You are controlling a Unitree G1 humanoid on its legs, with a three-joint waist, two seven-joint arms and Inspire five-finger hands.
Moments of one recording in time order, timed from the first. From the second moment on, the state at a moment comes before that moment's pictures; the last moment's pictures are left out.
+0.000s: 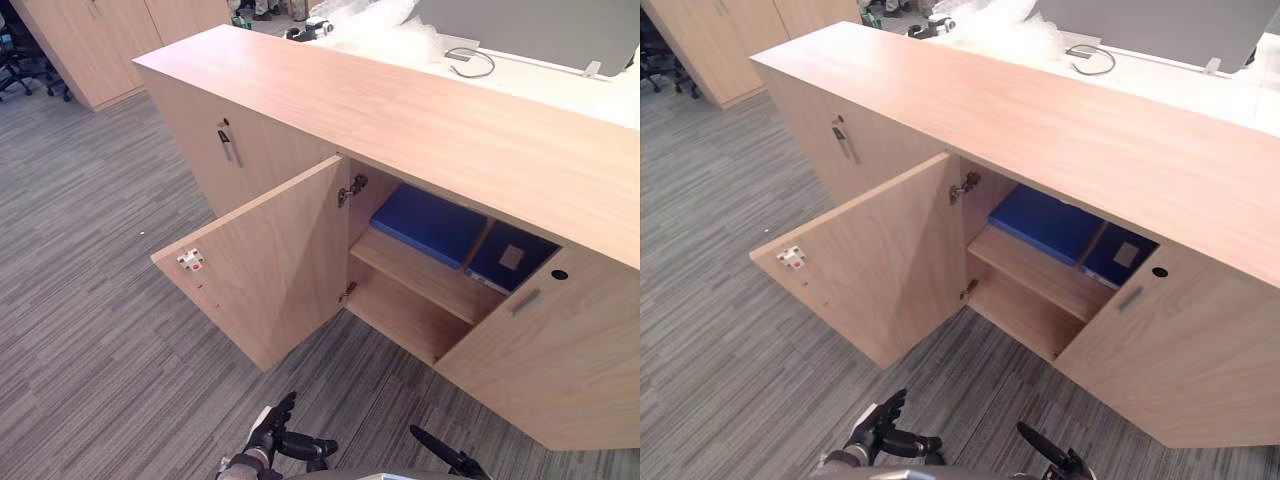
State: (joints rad) left arm 0.23 0.09 -0.12 0.75 0.03 -0.07 -0.11; right arm 0.02 -0.01 -0.56 1.16 0.14 0.00 -0.08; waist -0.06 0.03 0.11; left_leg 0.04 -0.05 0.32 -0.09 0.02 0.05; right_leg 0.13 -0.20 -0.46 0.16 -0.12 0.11
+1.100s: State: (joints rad) left arm 0.09 0.23 0.42 0.54 -0.11 -0.04 0.16; right arm 0.11 -0.02 -0.61 1.12 0.14 0.00 -0.07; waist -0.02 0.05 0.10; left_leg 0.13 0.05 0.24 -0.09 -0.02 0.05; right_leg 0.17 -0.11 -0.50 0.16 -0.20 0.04
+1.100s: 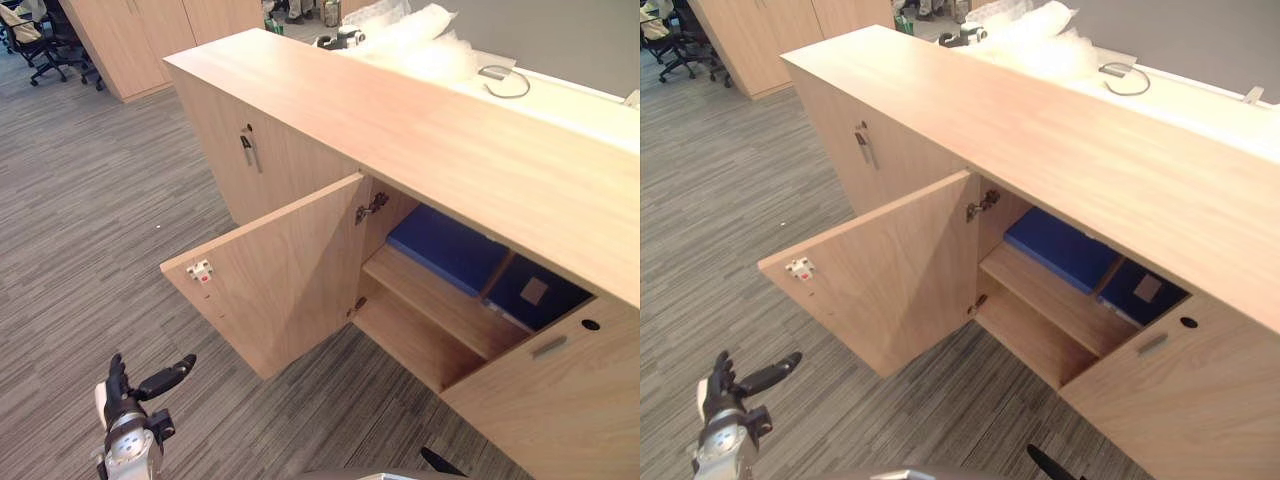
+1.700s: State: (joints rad) left arm -0.03 0.44 0.17 0.64 0.05 0.01 0.10; right arm 0.14 -0.05 -0.61 1.15 0.14 0.00 -0.04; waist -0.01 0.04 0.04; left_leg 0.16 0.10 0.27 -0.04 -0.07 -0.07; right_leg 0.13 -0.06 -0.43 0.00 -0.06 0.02
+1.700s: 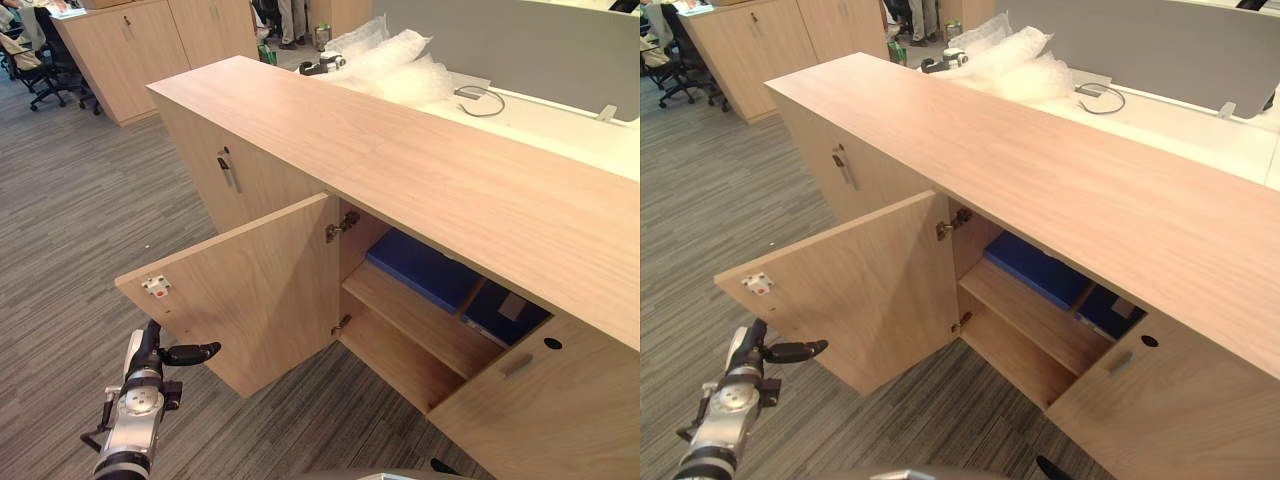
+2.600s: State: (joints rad) left arm 0.01 0.87 -0.77 0.07 1.01 -0.51 0.26; right arm 0.14 -0.08 -0.45 1.19 0.06 -0.05 -0.08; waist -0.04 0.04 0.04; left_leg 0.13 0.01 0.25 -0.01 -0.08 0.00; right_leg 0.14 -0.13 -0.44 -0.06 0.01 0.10
